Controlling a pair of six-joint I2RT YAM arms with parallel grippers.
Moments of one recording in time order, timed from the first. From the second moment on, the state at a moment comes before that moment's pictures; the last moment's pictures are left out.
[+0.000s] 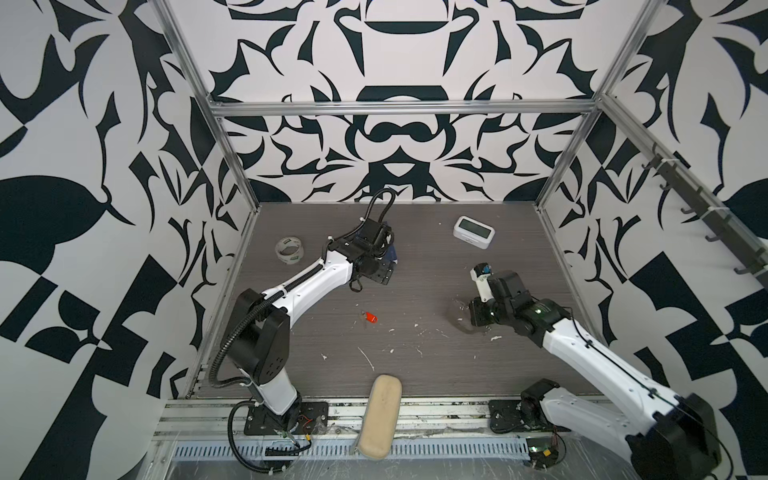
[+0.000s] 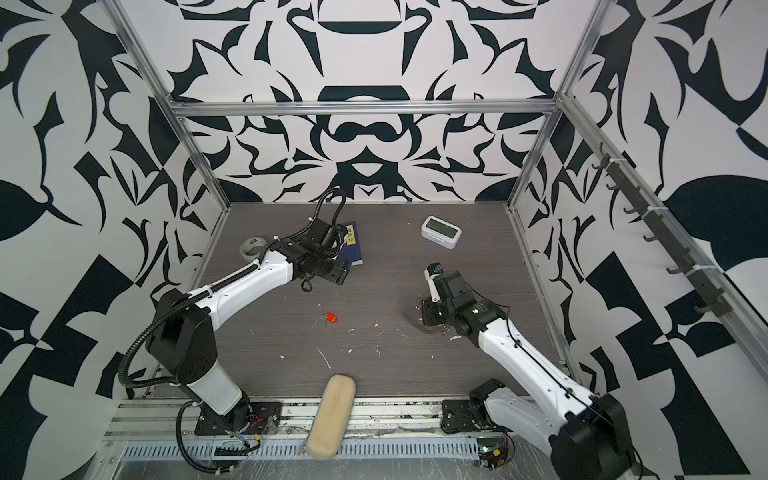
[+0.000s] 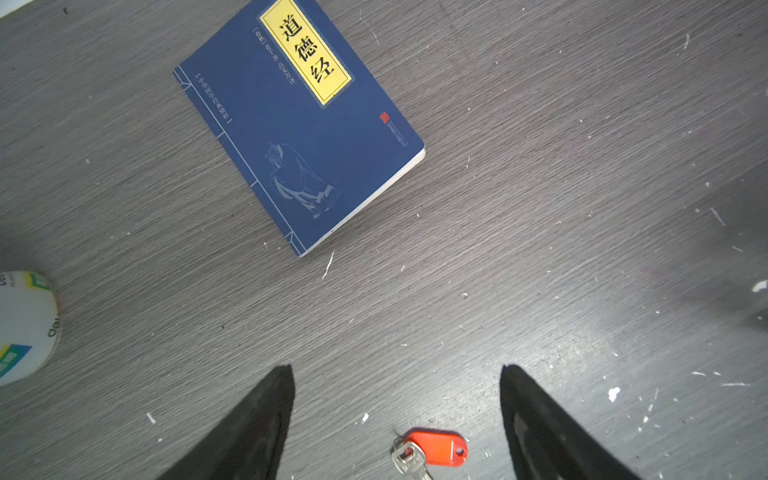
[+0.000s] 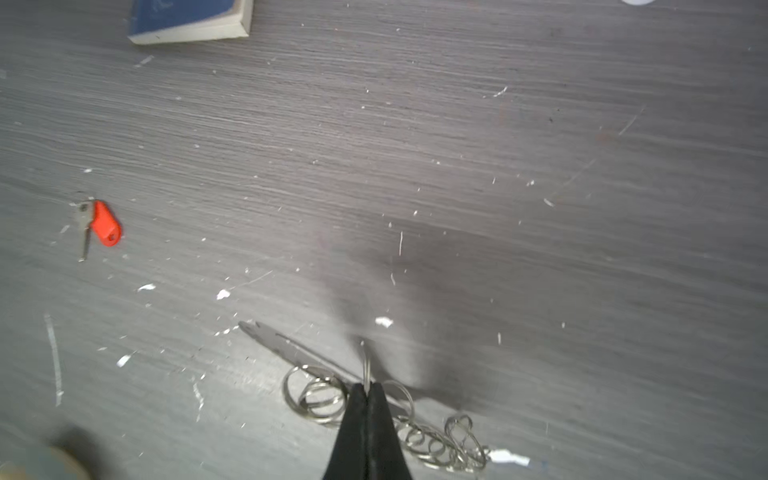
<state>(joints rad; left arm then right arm) -0.62 1.68 1.34 -0.67 -0.10 -0.08 0.45 1.08 0.73 -0.59 -0.04 0.25</state>
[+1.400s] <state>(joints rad) -0.29 0.99 0.32 0.50 -0.48 0.10 0.20 1.47 0.35 0.62 0.41 0.00</state>
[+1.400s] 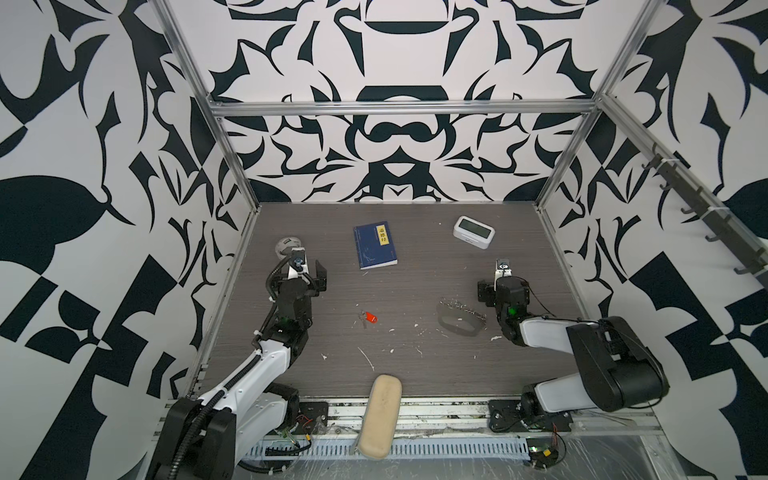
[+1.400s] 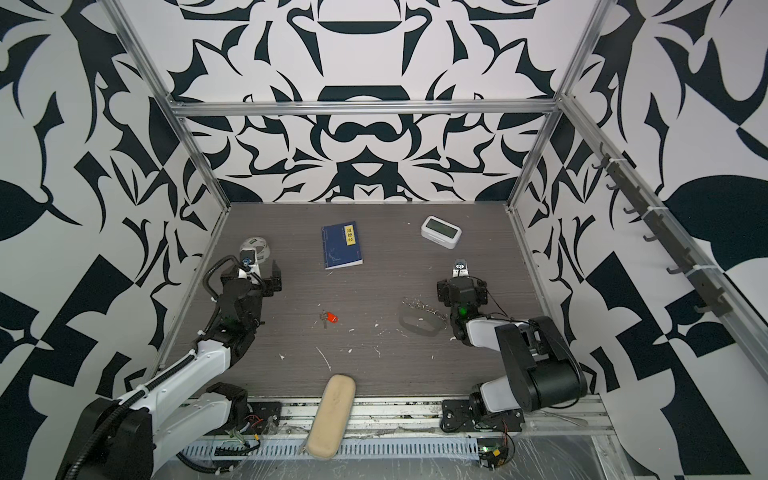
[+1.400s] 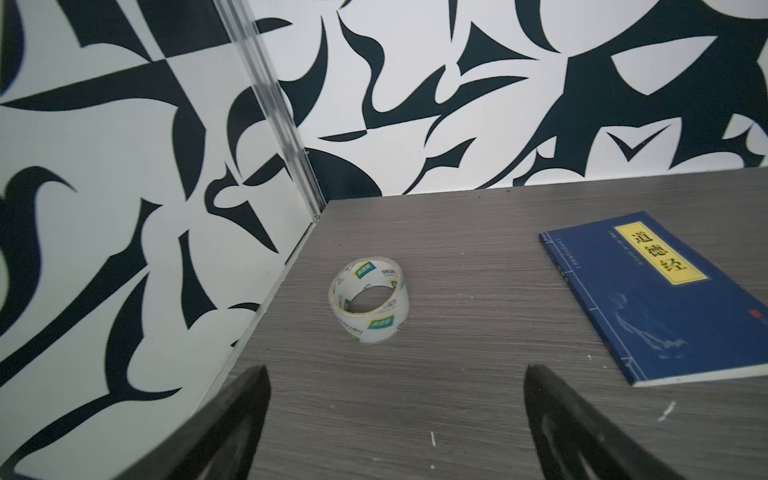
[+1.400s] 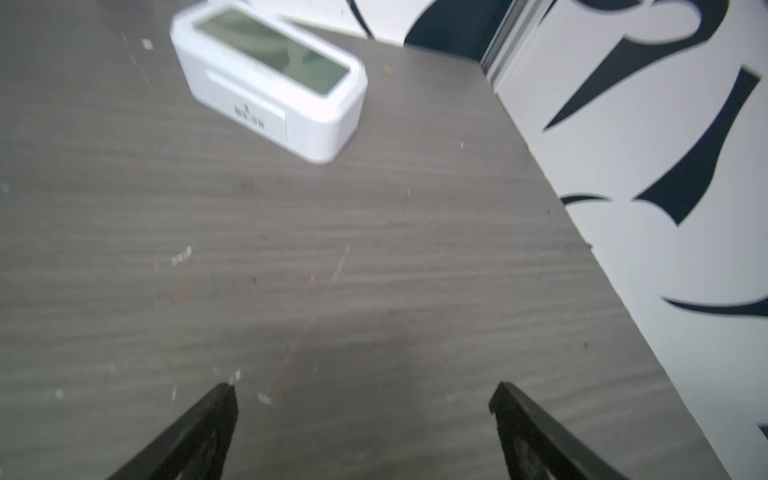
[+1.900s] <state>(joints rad) -0.15 1.13 0.12 0.83 -0.43 0.01 0.17 1.58 0.31 0.86 0.37 -0.03</state>
